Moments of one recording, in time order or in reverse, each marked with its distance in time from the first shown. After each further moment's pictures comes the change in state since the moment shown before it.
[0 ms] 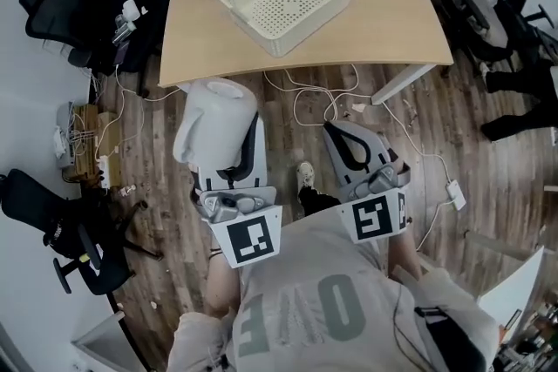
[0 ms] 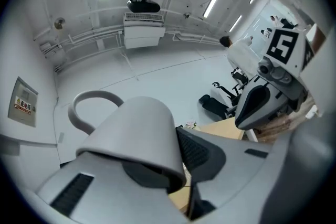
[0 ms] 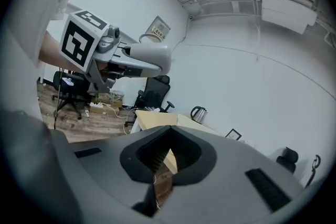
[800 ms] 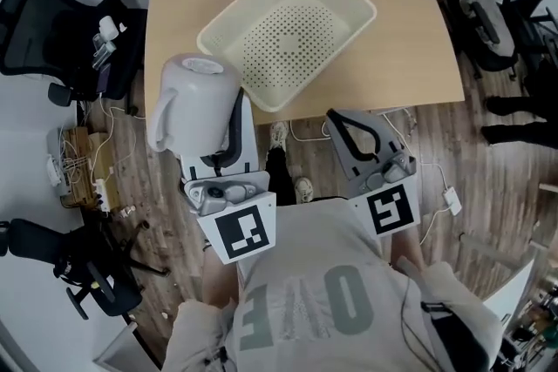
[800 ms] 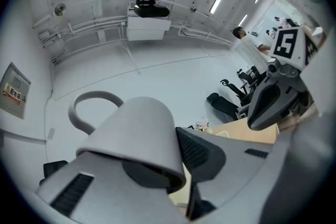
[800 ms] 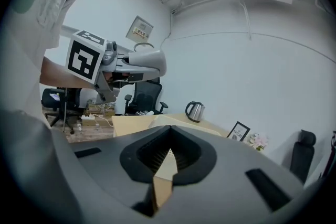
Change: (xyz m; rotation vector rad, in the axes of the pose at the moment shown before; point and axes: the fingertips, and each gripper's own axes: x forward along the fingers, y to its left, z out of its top) left arm 0.204 0.070 -0.057 -0.048 -0.012 0.017; right arm 0.160 -0.123 -0.026 0.138 0.000 0.067
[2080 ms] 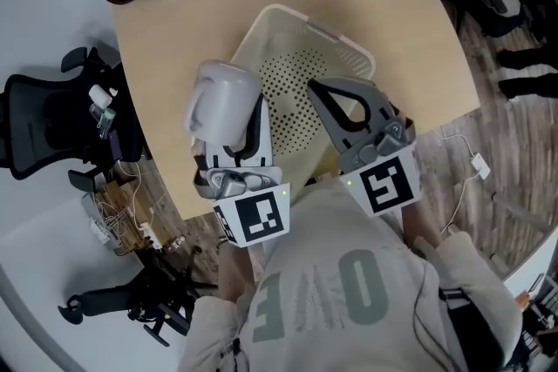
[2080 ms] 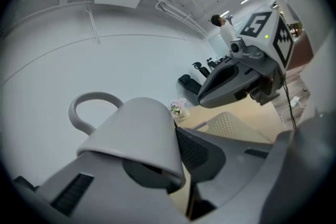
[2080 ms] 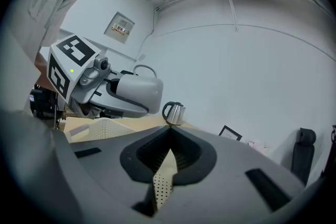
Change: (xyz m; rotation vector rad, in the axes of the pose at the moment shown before) left arm 0.229 -0.041 -0.067 0.048 0.137 -0.395; right arm 0.148 -0.188 0.005 0.074 -0.044 -0.127
